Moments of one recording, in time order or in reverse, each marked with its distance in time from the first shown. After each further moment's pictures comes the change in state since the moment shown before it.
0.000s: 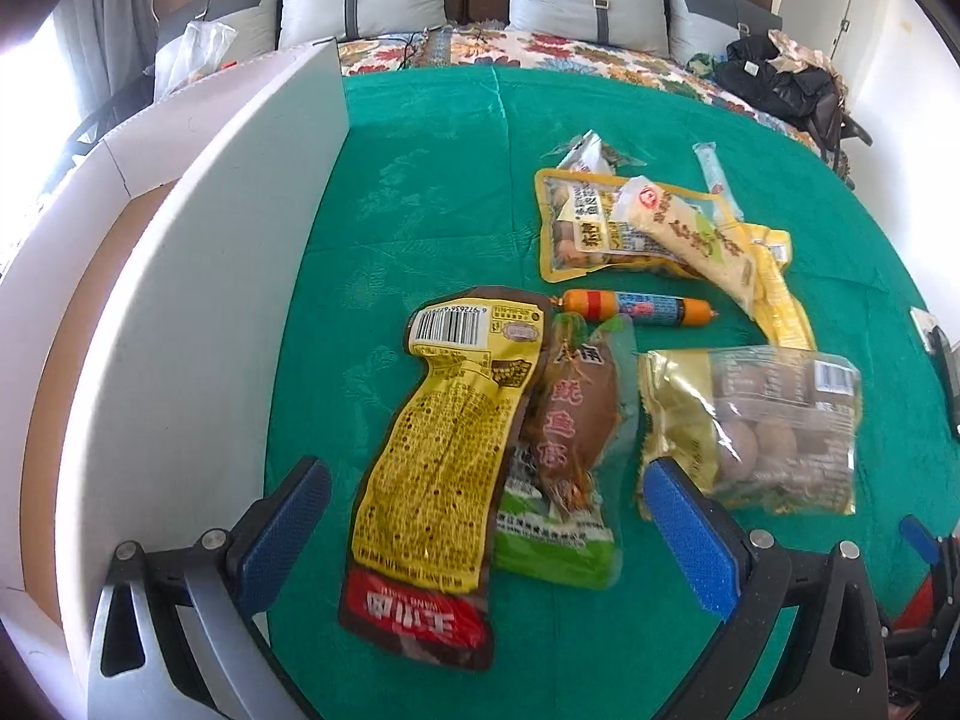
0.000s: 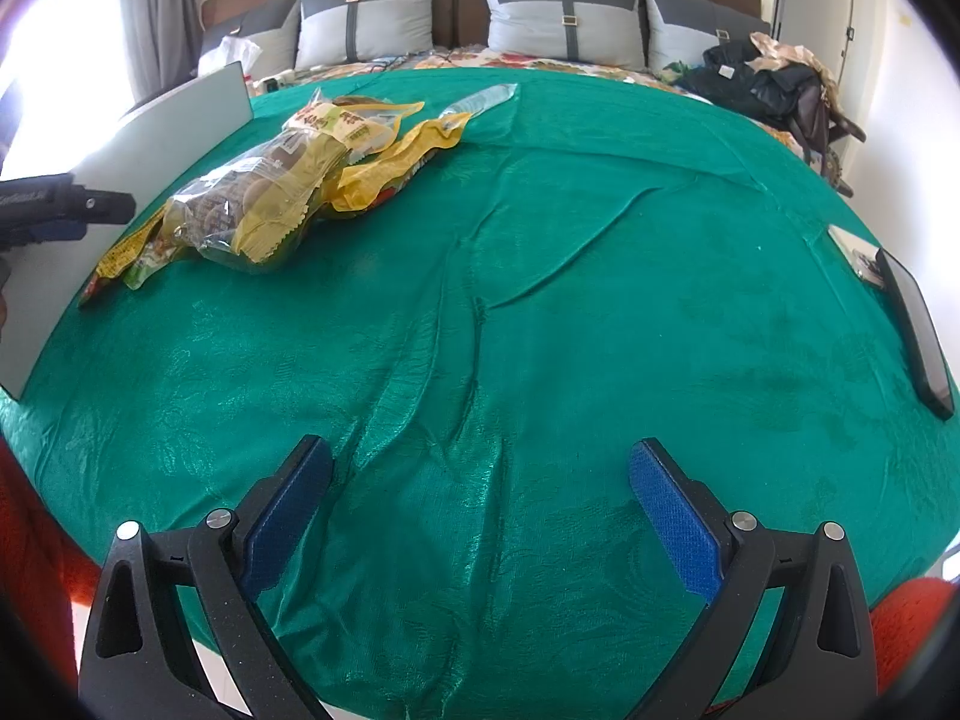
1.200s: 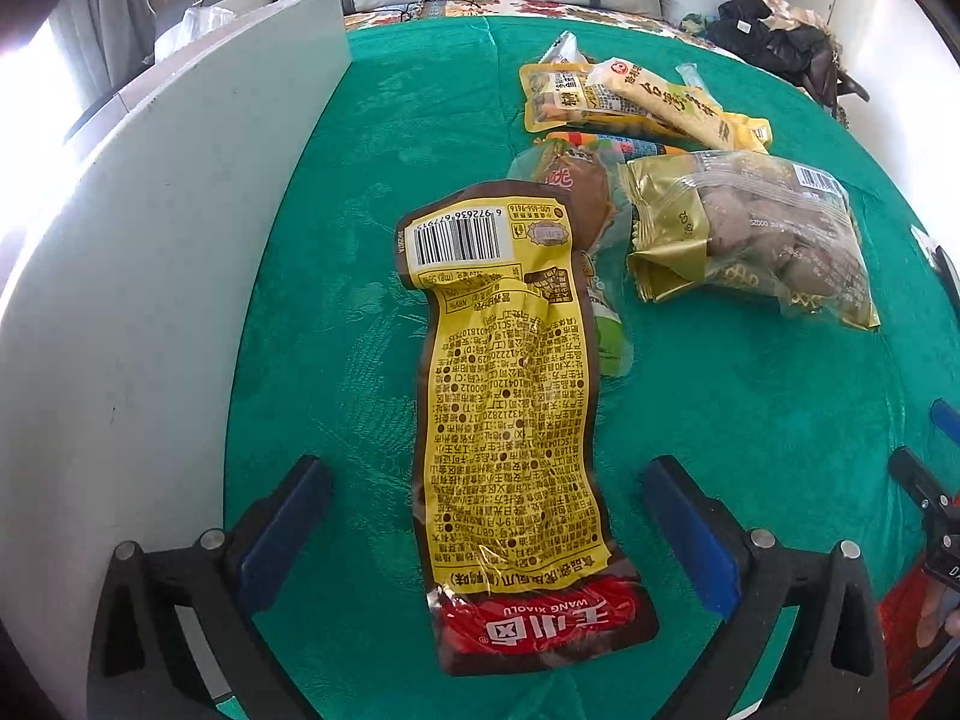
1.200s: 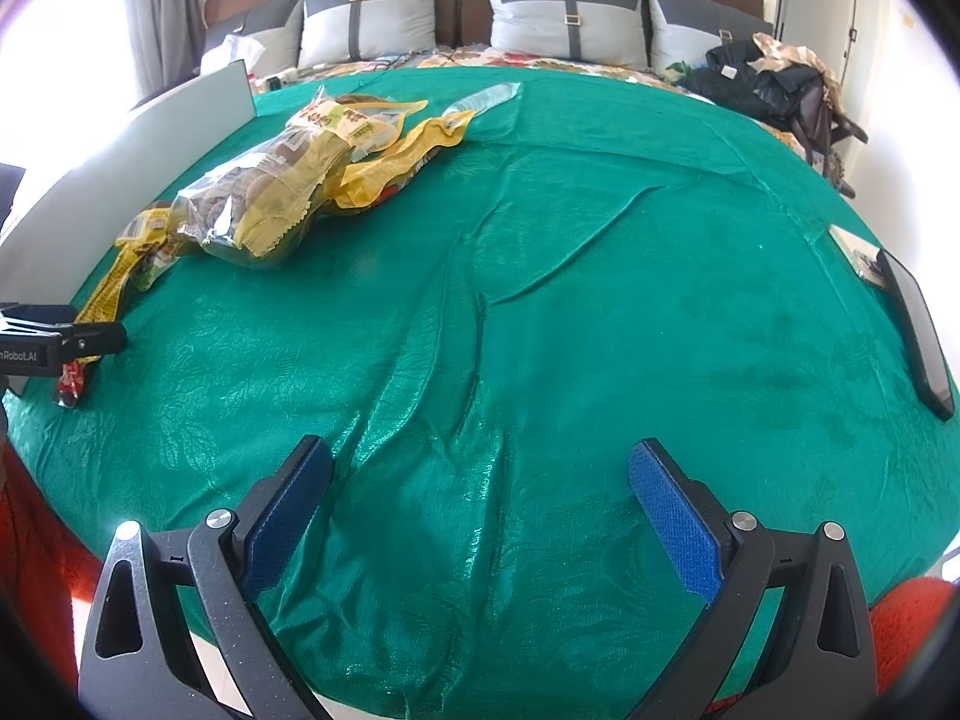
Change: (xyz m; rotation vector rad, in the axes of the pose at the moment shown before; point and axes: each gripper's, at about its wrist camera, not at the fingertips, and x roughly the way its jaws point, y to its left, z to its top) left arm -0.012 -0.008 -0.086 0.033 0.034 0.015; right arm 0.003 -0.001 0.001 -0.005 0.000 0.004
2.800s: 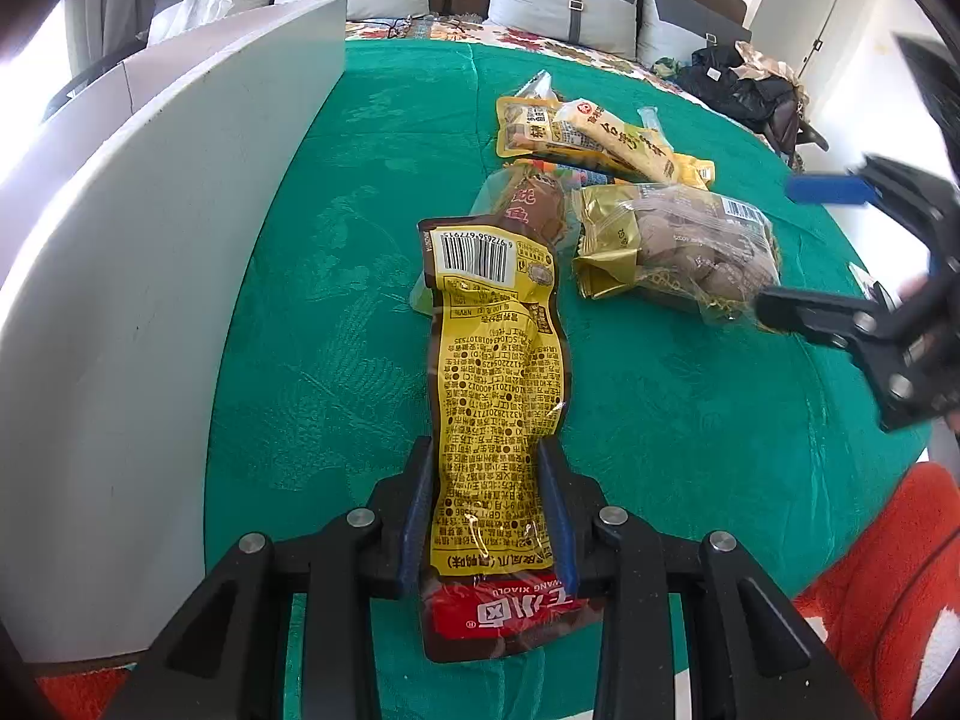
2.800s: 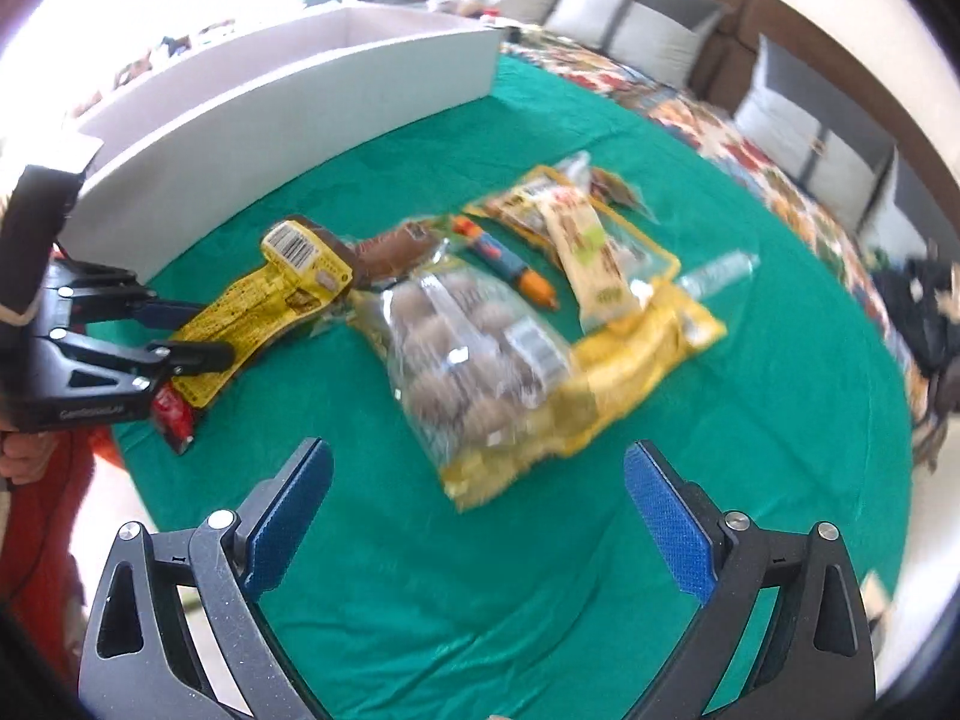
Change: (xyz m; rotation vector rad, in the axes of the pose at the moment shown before) left arm -0.028 0.012 -0.020 -0.066 -0.061 -0.170; right arm 0.011 0.128 0.129 -0.718 0.096 0.176
